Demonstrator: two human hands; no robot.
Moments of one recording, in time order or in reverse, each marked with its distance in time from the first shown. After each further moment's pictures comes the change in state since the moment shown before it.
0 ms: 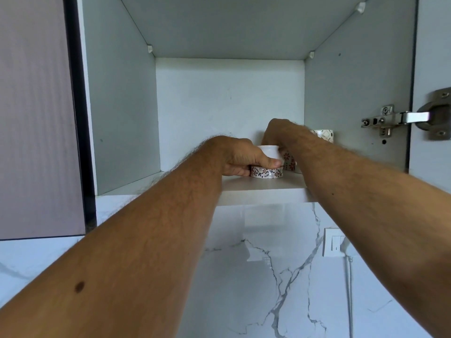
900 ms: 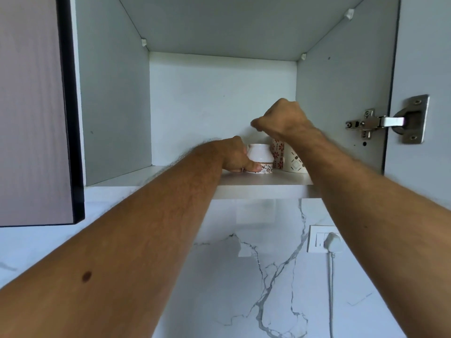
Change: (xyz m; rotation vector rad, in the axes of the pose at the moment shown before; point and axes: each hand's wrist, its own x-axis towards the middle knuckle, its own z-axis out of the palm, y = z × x) left_hand 0.006 -0.005 0.001 0.693 0.291 0.075; right_hand -0.034 0.026 -0.018 0.413 0.373 -0.101
